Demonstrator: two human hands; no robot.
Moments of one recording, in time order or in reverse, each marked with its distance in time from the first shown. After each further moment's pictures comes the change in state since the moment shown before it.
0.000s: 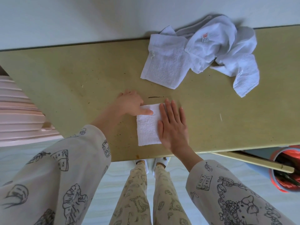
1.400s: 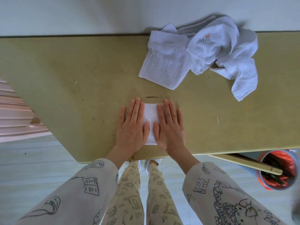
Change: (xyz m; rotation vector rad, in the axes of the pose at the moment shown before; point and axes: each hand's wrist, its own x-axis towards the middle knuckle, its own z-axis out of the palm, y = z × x) left_hand -0.006 0.016 0.124 0.054 0.737 0.001; right_hand 0.002 0.000 0.001 -0.017 -0.048 -0.002
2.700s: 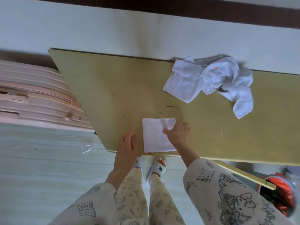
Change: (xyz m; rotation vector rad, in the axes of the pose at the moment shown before) left_hand -0.107 -0.034 -0.045 -0.861 0.032 -0.581; right_hand 0.016 -0.056 -0.064 0.301 -0.414 0.671
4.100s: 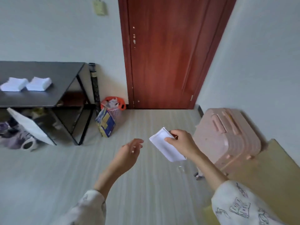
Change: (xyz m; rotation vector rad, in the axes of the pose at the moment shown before) left_hand -0.521 -0.144 -0.155 -0.300 1.113 -0.421; right_hand -0.524 -0.032 0.111 -0.439 -0.665 -1.777
